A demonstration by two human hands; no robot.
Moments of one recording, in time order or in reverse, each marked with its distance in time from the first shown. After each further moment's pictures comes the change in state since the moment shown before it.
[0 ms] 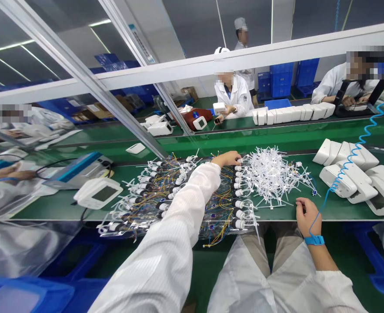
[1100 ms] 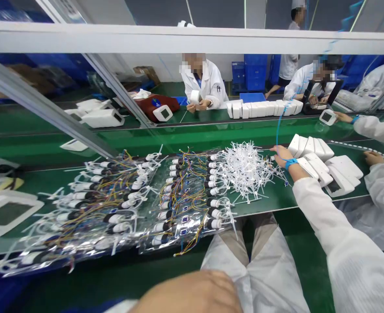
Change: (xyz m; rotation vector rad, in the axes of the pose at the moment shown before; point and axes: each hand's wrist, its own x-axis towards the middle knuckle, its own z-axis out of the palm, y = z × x) left_hand -0.331 0.227 0.113 -0.740 -0.384 0.090; right_hand 0.248 -0.017 -0.001 -0.305 -0.530 -0.101
